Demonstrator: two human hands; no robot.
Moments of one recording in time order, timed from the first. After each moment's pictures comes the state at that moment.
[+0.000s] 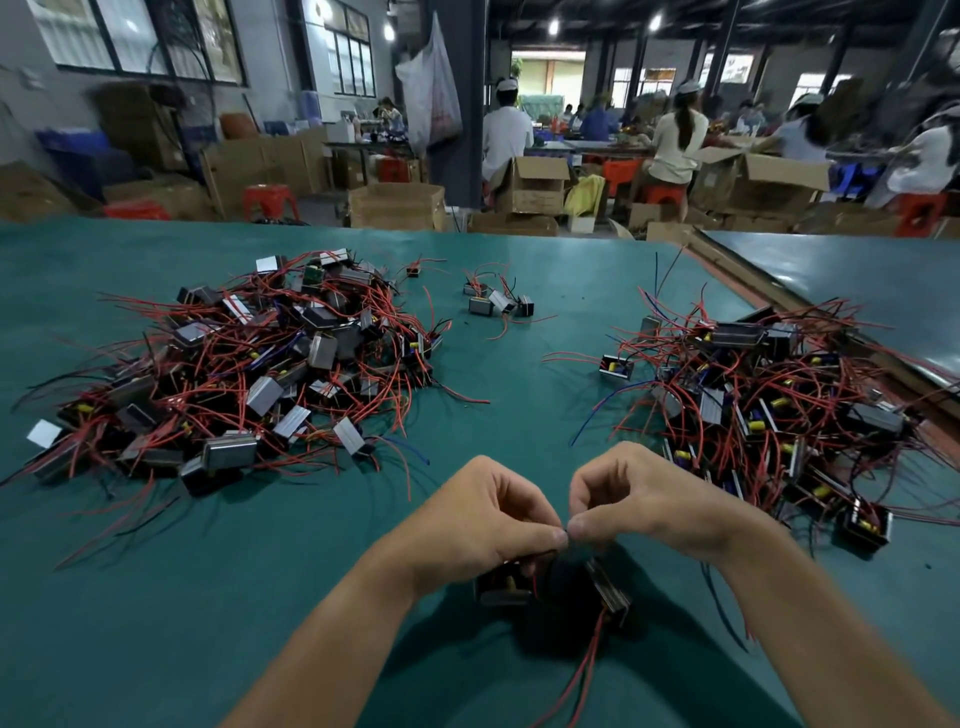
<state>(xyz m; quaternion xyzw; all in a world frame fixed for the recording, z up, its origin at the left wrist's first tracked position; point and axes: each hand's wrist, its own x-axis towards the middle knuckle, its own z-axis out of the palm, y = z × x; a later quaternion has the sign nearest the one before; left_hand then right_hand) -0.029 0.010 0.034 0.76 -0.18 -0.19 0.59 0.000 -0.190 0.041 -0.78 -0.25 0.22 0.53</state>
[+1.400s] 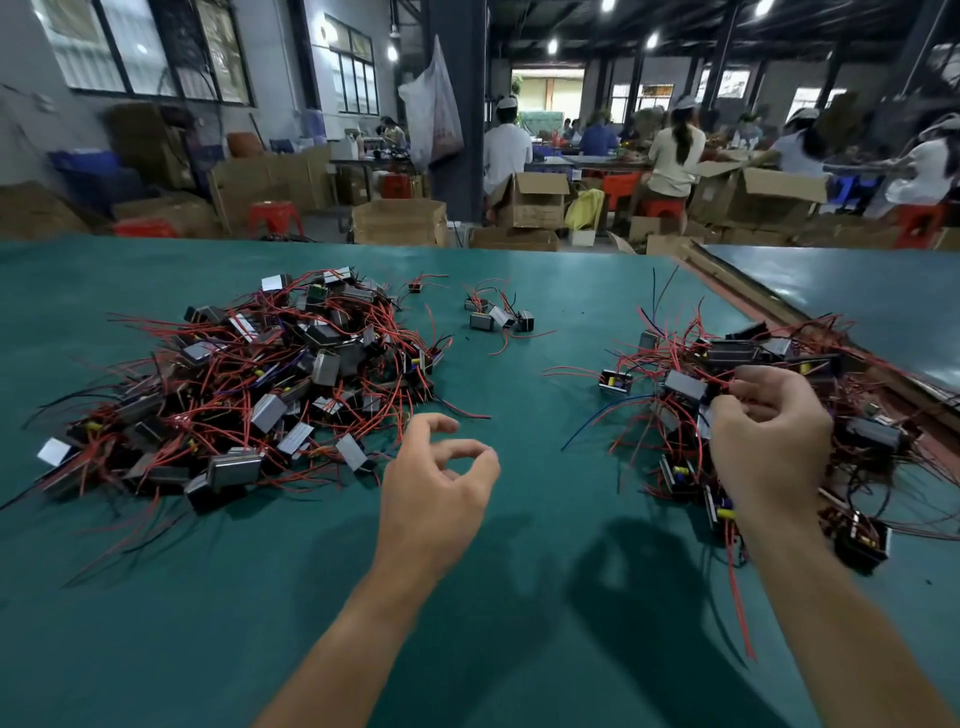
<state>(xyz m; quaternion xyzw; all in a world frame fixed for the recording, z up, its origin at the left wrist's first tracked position) -0.013 0.017 0.023 0.79 0.03 0.17 0.59 0.024 -0.230 0.049 -0.73 0.15 -0.40 0.54</state>
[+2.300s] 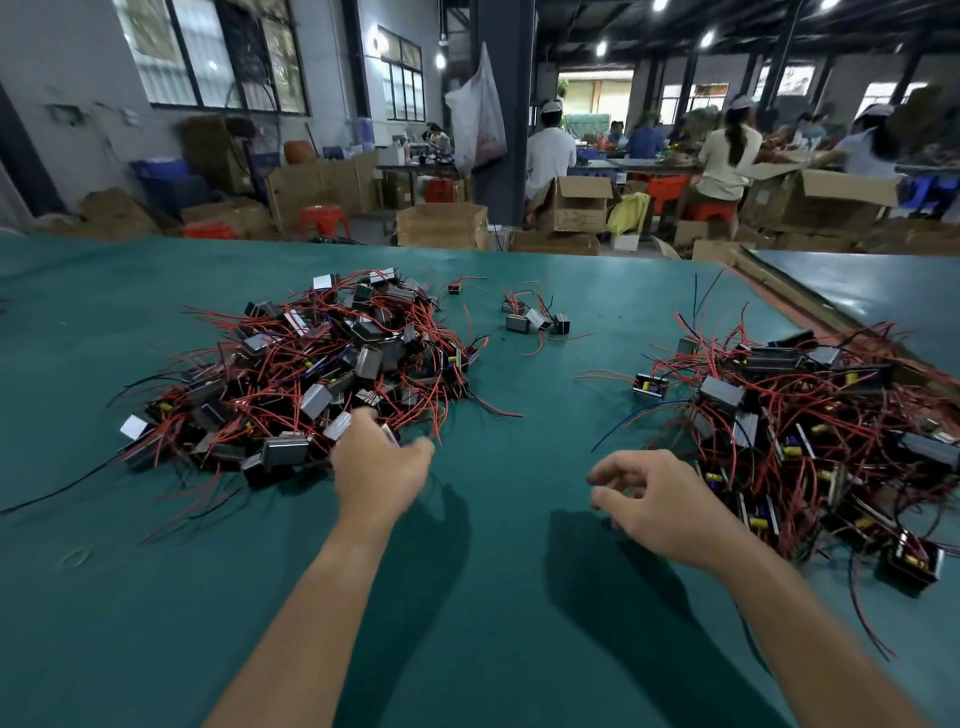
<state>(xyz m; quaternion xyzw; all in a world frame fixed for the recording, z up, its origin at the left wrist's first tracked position) 0.019 0.084 0.011 0.84 0.24 0.20 0.44 0.021 -0.188 0.011 -0.91 -0.12 0.00 0.39</state>
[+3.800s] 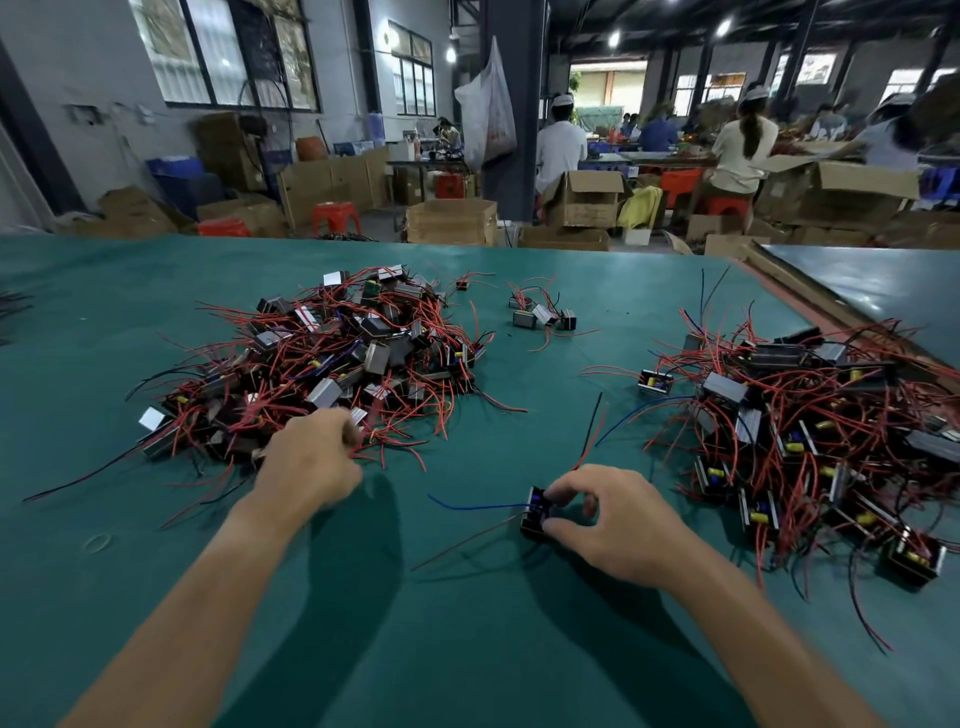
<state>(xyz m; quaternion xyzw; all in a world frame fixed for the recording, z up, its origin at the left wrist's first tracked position) -0.008 0.147 0.043 0.97 0.15 0.11 0.18 0.008 -0.162 0.001 -0.93 -0.22 -0.02 0.28</state>
